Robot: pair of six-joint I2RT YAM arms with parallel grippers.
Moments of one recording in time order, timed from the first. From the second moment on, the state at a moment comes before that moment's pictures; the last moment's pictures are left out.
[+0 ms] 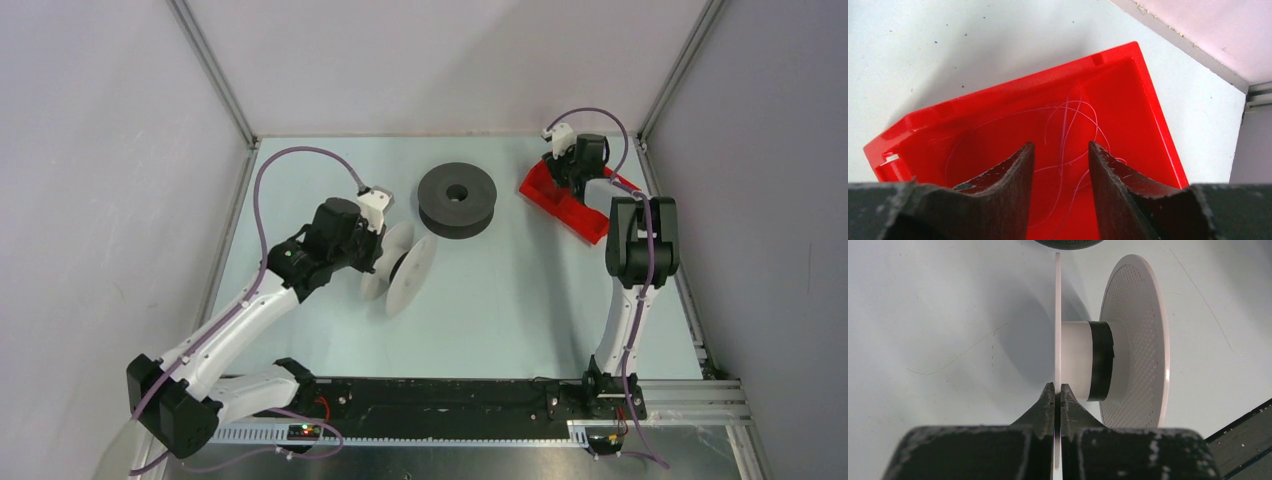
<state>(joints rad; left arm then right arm) -0.59 1.08 0.97 -0.58 -0.01 -0.05 -0.01 2.11 1.43 0.15 -0.14 -0.50</state>
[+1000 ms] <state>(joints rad) -0.54 1.02 0.95 -0.57 -0.08 -0.05 0.24 1.44 1.46 0.04 -0.04 -0.23</state>
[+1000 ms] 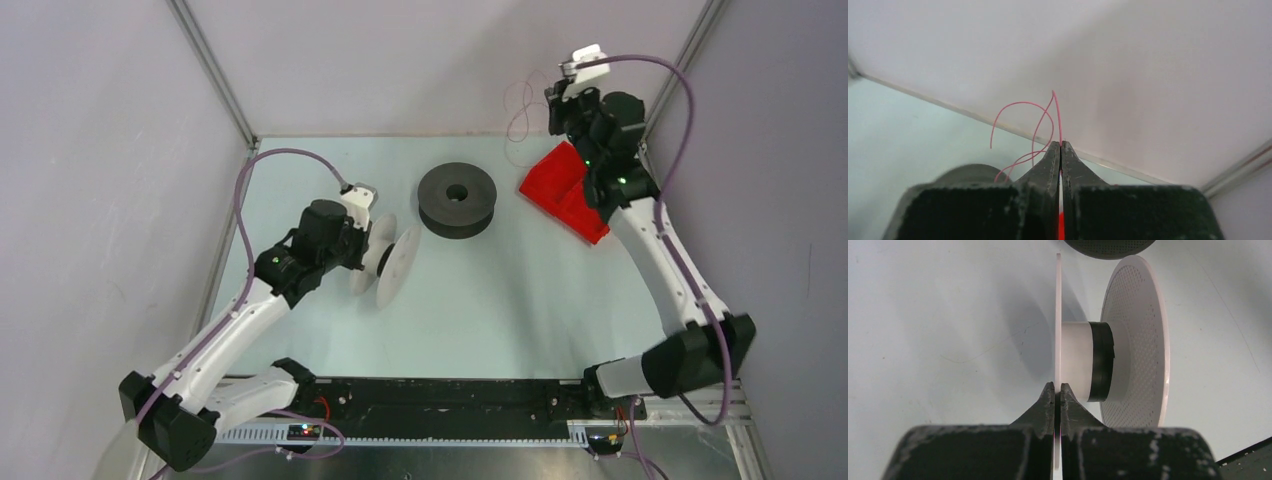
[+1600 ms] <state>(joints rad) -0.54 0.96 0.92 -0.58 -0.15 -0.05 0.32 1.26 0.74 -0.14 -0.44 0.51</state>
